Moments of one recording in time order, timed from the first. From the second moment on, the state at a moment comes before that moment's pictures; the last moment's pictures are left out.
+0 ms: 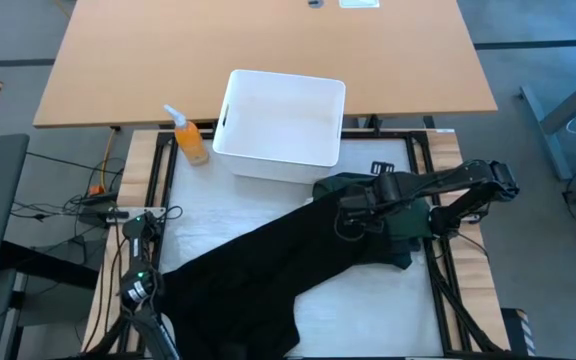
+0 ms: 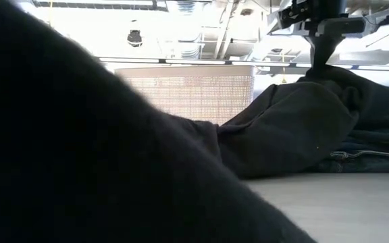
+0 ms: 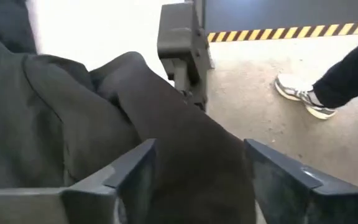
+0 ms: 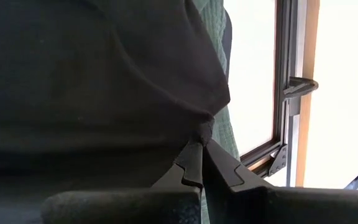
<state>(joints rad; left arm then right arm) -1.02 2.47 2.16 -0.93 -0.76 -0.89 0.13 1.48 1.35 -1.54 0.53 0.33</state>
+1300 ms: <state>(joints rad) -0.99 2.40 2.32 -1.33 -0.55 -1.02 0.16 1.48 1.35 -1.54 0.61 0.31</state>
